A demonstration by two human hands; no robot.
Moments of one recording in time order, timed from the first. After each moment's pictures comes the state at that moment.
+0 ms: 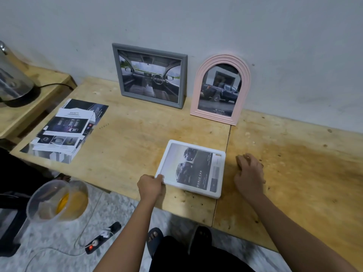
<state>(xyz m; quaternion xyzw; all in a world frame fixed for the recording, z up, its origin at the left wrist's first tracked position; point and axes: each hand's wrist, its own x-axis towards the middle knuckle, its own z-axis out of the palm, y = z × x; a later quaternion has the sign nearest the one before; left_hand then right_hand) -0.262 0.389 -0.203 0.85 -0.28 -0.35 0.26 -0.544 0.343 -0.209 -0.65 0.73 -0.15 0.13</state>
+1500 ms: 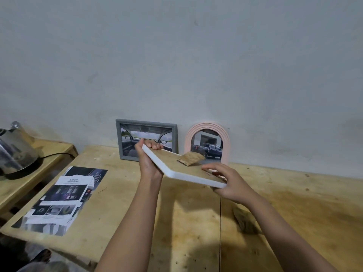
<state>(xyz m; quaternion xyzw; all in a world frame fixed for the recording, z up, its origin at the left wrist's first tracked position) -0.281 0.249 0.002 0.25 -0.14 -0.58 0.76 -0.509 0.293 -0.035 -0.78 0.43 -0.31 0.34</state>
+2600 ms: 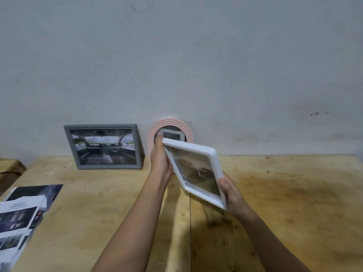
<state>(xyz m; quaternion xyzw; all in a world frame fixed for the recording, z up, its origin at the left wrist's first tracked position) -0.413 0.224 -0.010 0.44 -0.25 -0.64 0.58 -0.583 0.331 -0.076 -0.57 0.48 -0.48 0.46</state>
